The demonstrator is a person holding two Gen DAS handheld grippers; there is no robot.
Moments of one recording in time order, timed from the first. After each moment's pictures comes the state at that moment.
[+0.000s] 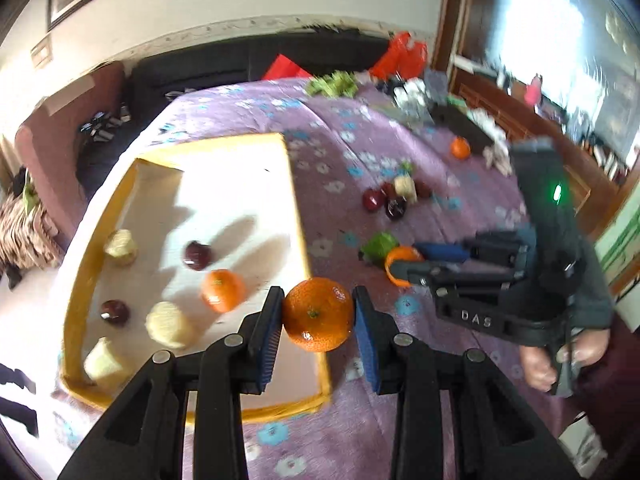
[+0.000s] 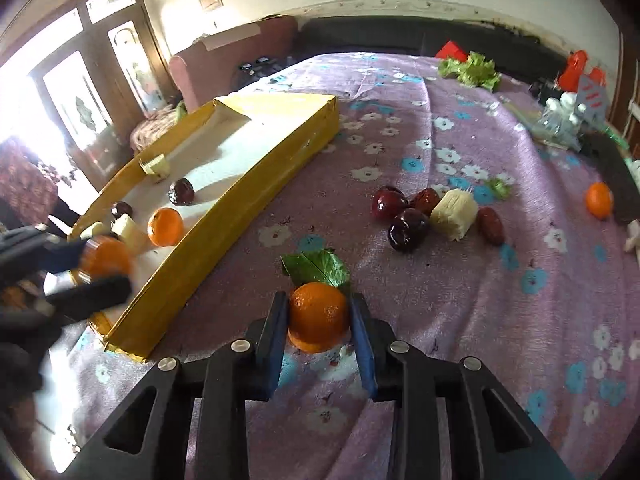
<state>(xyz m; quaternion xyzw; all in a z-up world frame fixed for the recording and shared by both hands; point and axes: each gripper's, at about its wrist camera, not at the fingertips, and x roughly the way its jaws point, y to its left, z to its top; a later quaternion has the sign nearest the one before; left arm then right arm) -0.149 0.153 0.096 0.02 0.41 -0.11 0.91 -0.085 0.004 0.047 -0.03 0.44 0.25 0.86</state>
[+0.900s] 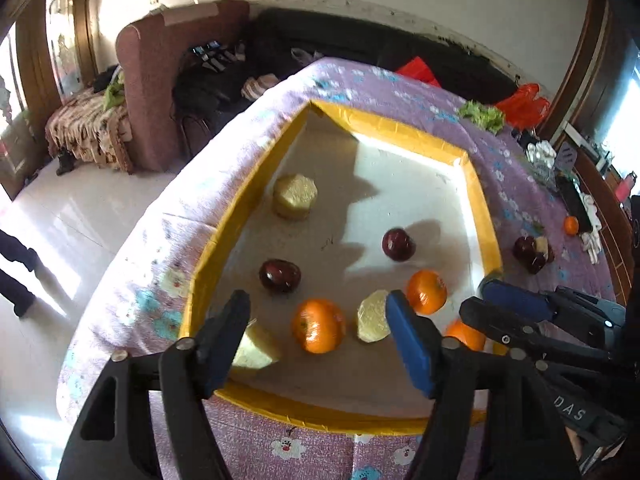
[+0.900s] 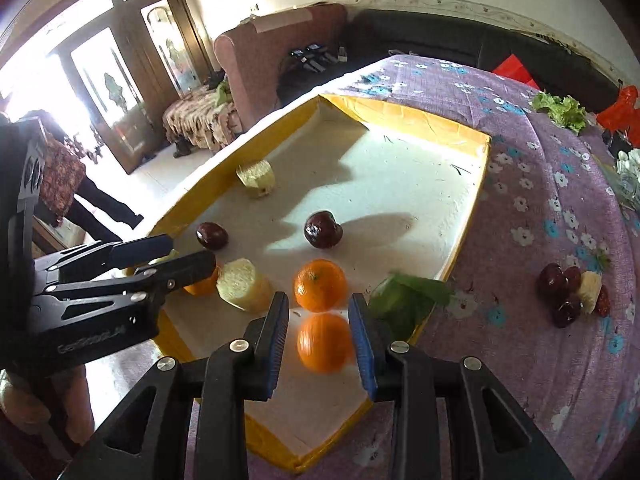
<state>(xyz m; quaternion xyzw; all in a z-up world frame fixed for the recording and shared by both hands) -0.138 0.290 0.081 -0.10 0.43 0.06 0.90 -0.086 0.136 0.074 -0.05 0.45 0.32 0.84</state>
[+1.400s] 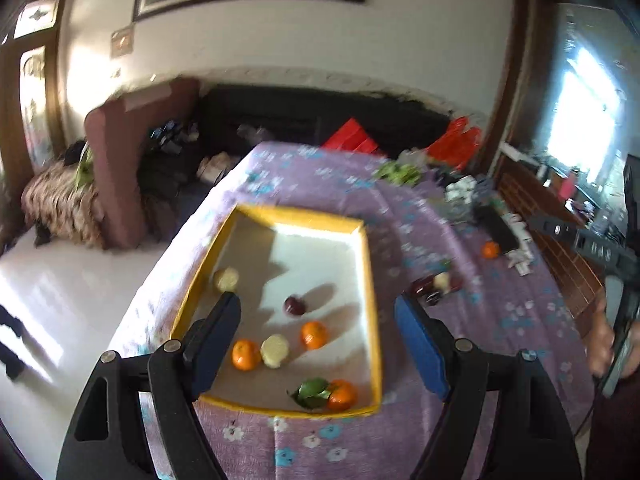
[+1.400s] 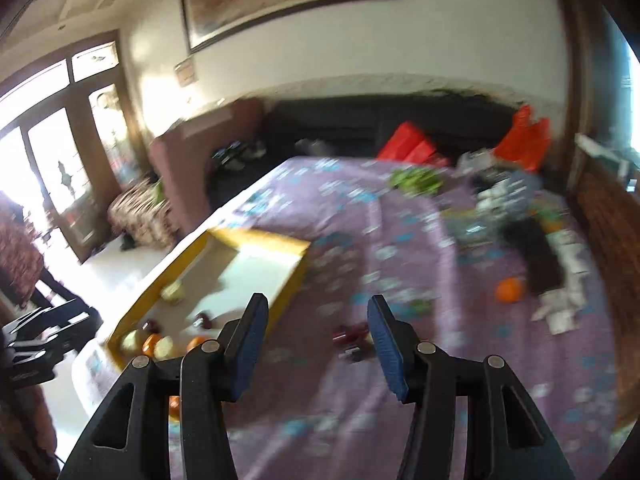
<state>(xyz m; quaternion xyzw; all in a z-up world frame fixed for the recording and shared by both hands) -0.191 0.213 0.205 -0.05 0.31 -0.02 0.95 -0.103 -0.043 0.204 0.01 0.32 0.17 0.93</state>
